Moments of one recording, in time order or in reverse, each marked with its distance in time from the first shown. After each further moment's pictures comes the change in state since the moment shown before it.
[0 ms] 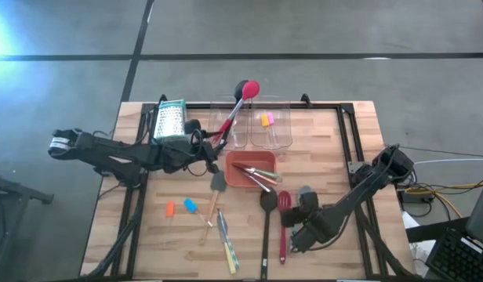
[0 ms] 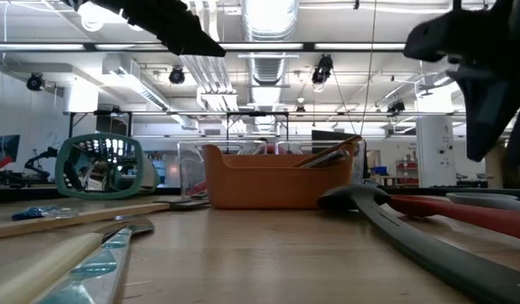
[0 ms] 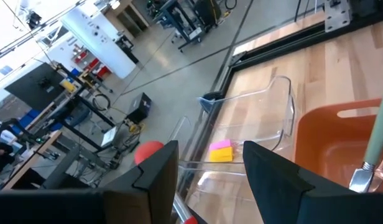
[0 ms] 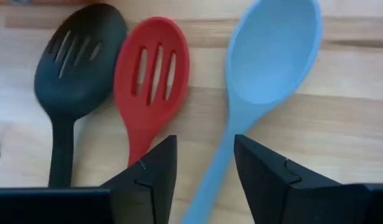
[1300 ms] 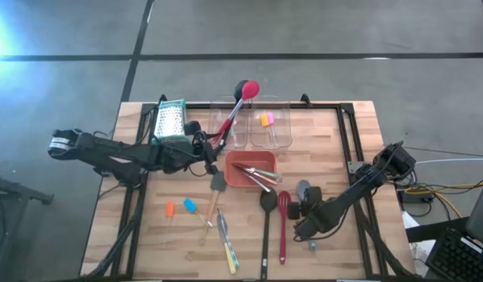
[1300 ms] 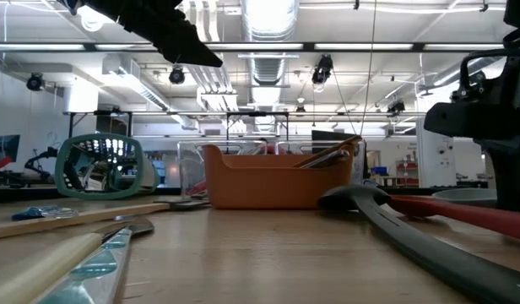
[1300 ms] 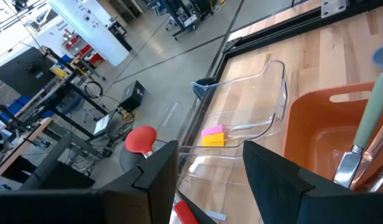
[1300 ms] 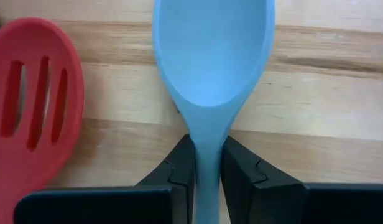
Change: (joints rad) left arm 0.002 0.000 -0.013 -0.059 0.002 -0.071; right arm -0.047 0.000 -0.244 0.136 -0.105 -0.047
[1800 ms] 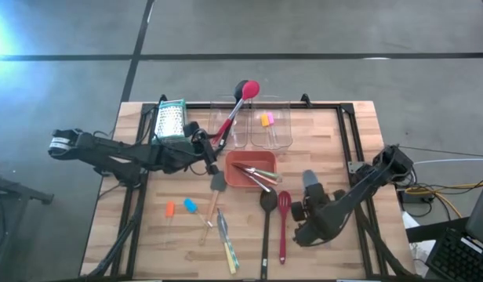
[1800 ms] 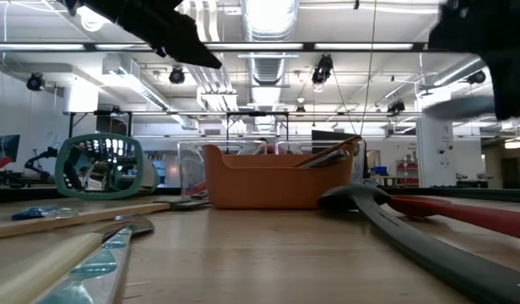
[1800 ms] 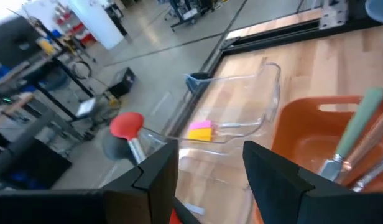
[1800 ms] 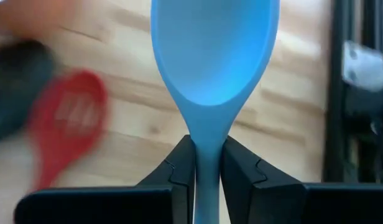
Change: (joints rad) left arm 0.000 0.000 -0.002 -0.034 0.009 -0.163; right arm 0.025 -0.002 0.401 -0.619 0.082 -0.130
